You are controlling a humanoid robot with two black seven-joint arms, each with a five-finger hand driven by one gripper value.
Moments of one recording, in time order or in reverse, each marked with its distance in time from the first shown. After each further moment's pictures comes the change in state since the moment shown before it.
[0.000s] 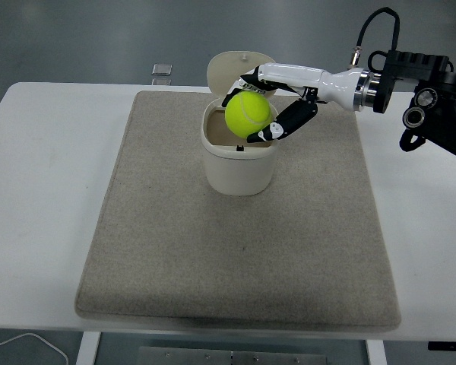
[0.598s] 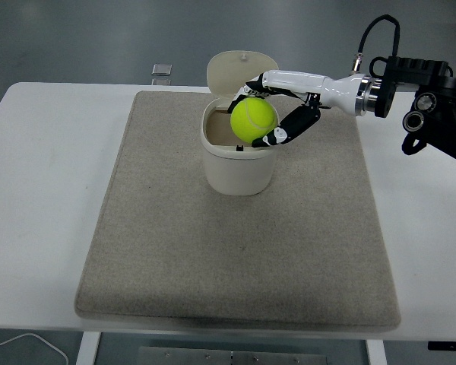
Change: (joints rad) left arm 0.000 0.000 0.000 0.000 0.000 0.000 0.000; right arm -0.002 0.000 -0.028 -0.021 0.000 0.001 0.000
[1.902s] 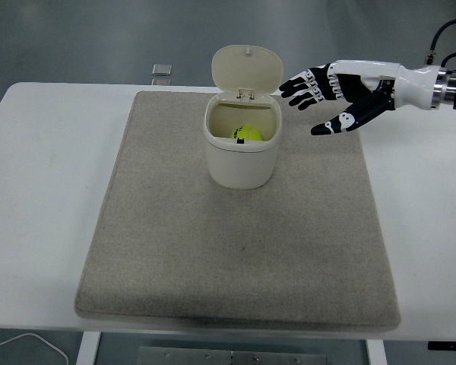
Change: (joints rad) left arm 0.000 0.000 0.000 0.000 0.000 0.000 0.000; right arm -0.016 -0.221 0.007 -0.019 0.383 0.325 -0.050
